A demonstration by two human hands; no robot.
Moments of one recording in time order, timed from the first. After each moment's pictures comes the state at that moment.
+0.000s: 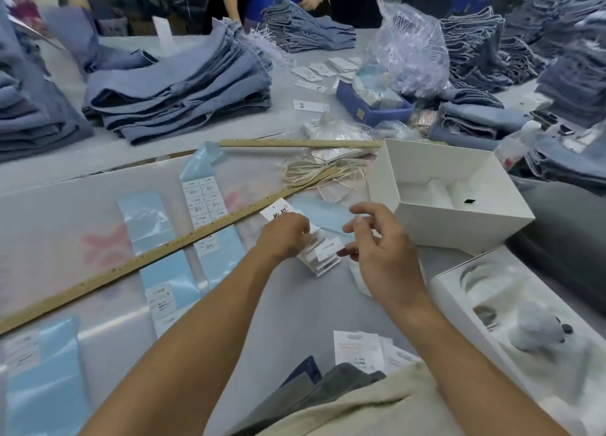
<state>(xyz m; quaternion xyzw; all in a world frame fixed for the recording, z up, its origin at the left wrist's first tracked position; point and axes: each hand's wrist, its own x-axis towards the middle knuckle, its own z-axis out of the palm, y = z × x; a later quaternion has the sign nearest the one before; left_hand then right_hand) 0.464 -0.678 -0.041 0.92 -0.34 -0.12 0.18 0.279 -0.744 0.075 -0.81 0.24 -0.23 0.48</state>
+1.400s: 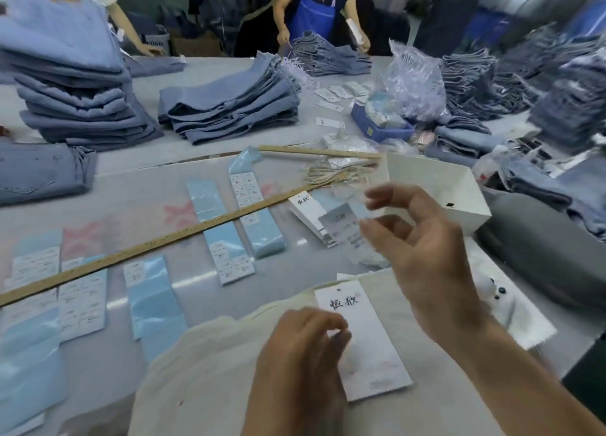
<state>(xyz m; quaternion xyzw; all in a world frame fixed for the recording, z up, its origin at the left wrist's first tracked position) 0.122 -0.472 0.125 0.82 -0.27 0.09 0.49 0.132 -0.632 0.223 -0.76 0.07 -0.26 0.59</state>
